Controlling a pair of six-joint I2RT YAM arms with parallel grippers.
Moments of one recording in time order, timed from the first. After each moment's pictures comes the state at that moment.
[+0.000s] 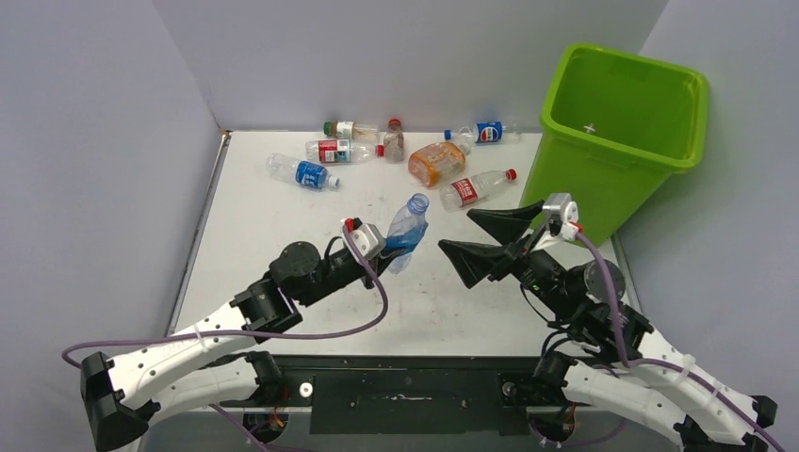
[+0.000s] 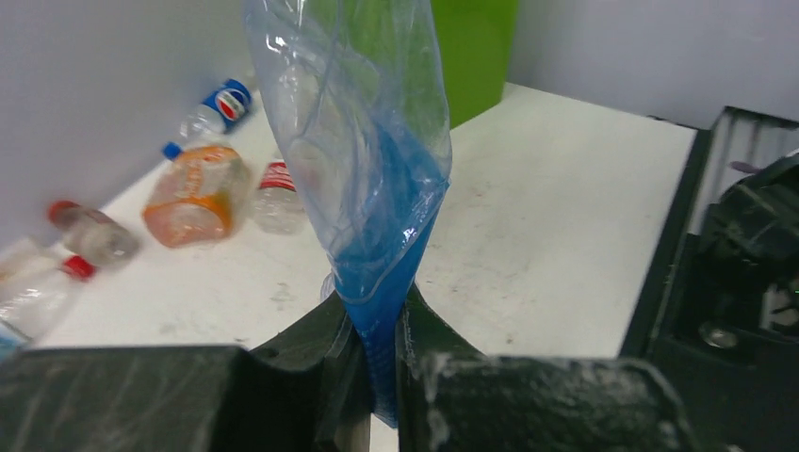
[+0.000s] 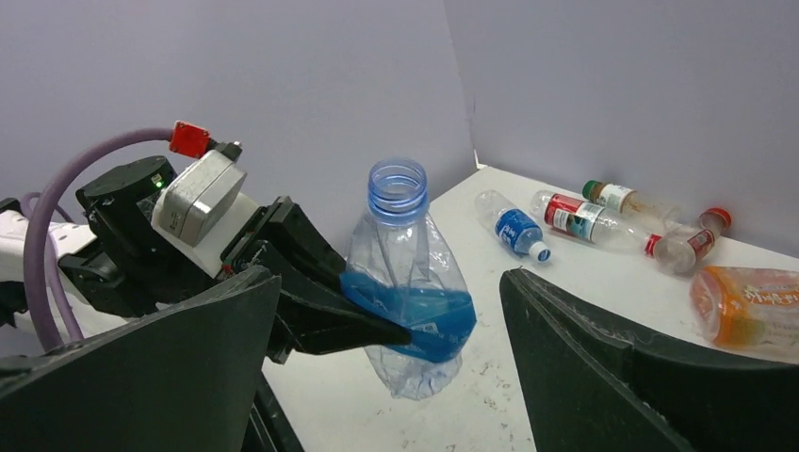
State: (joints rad) left arm -1.03 0.86 0.76 0.11 -0.05 0.13; right arm 0.96 0.61 0.88 0.00 0.08 0.27
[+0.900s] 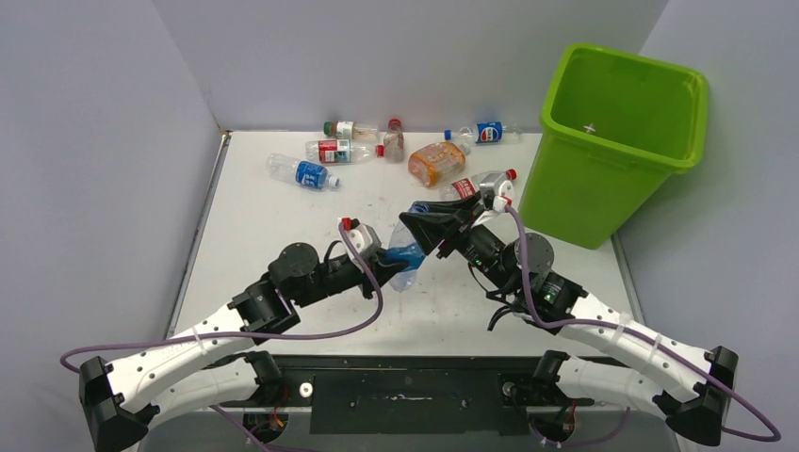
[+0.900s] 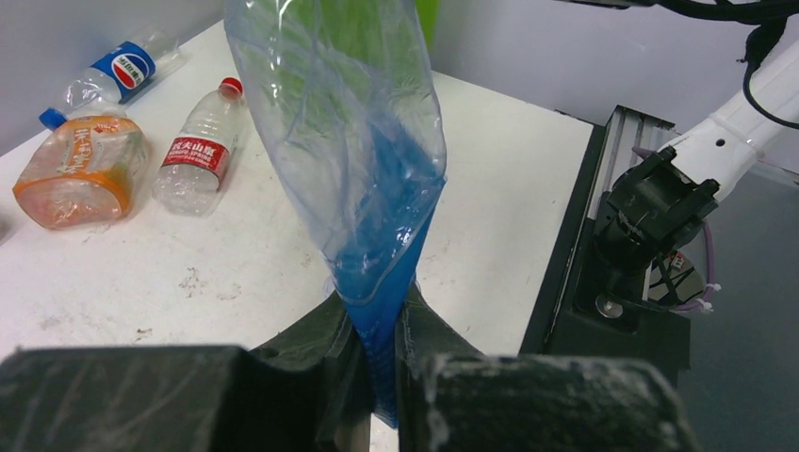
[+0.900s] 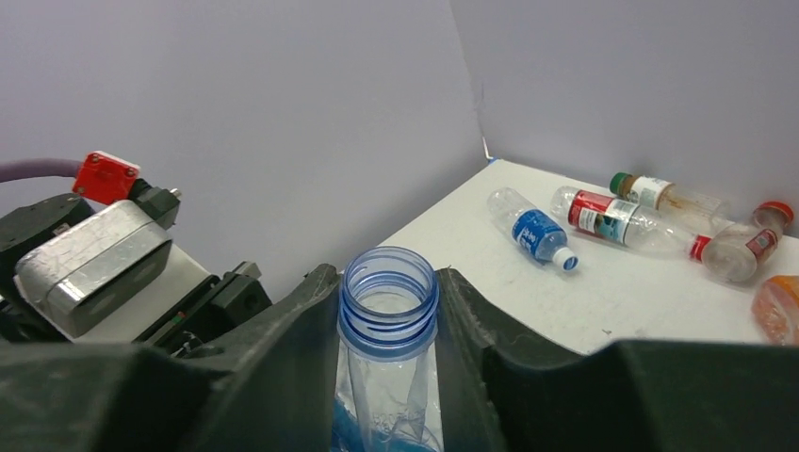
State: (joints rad) left arm -0.97 0.87 0.75 0.09 0.16 -0.09; right arm 0.97 0.92 0.84 0.34 0.11 0.30
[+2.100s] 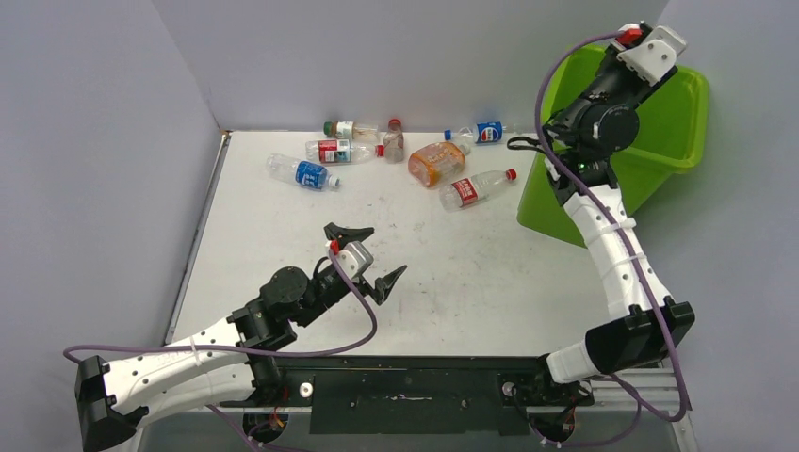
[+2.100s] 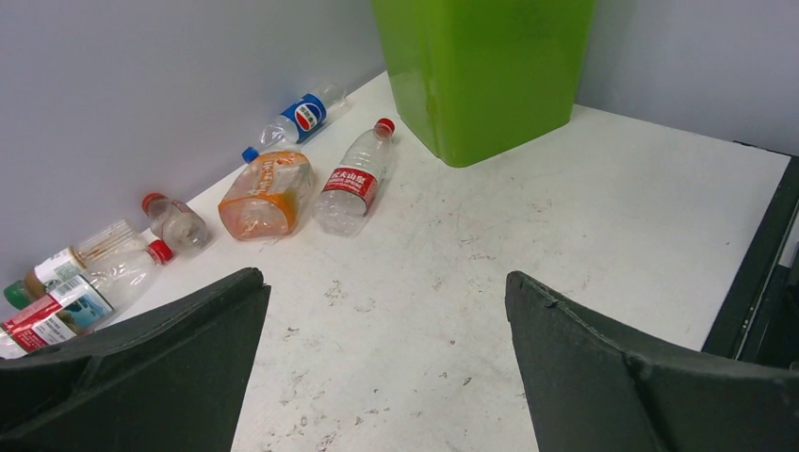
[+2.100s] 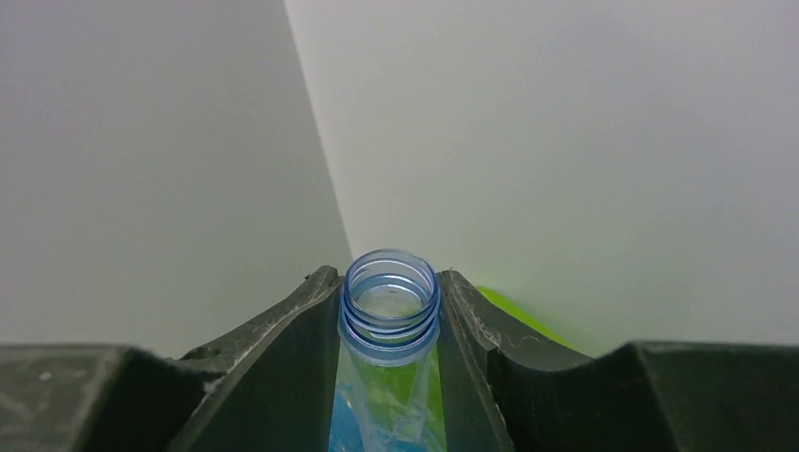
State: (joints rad) left arm -1.09 0.77 0.61 0.25 -0.22 0.14; right arm 0.29 1.42 1.60 0.76 0.92 -0.59
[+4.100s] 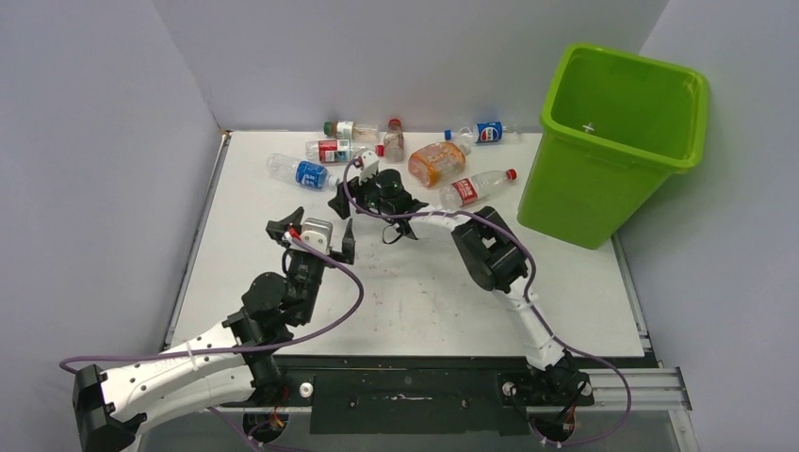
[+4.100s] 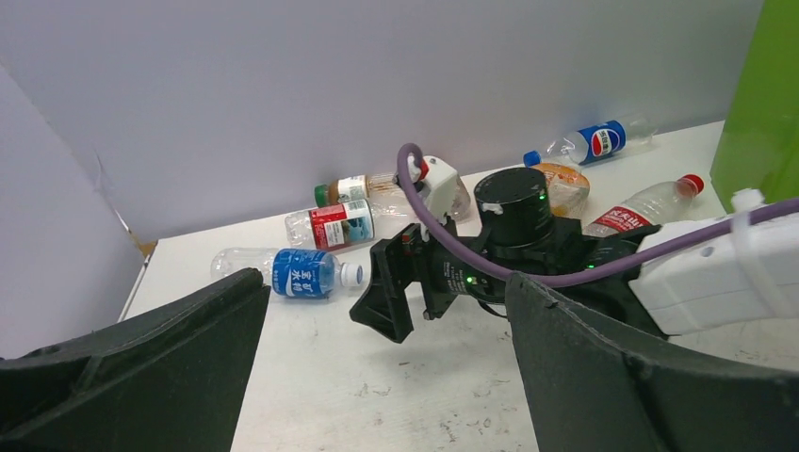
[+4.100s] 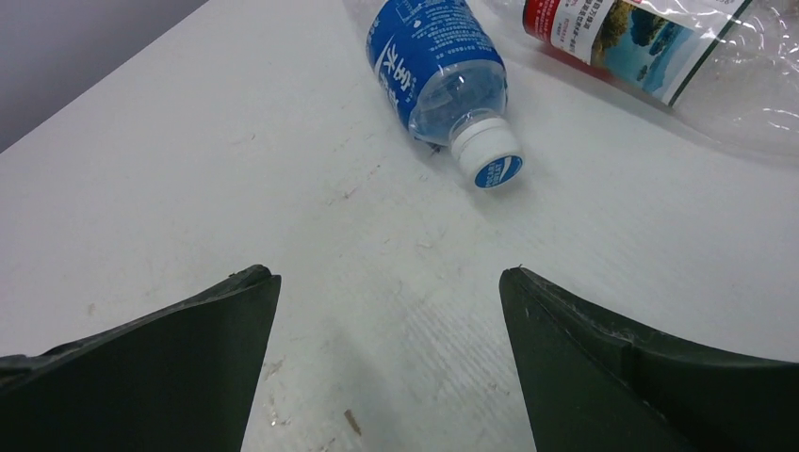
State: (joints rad) left arm -1.05 0.71 0.55 0.45 -0.83 0.31; right arm 0.71 2.36 1.64 0.51 -0.24 0.21
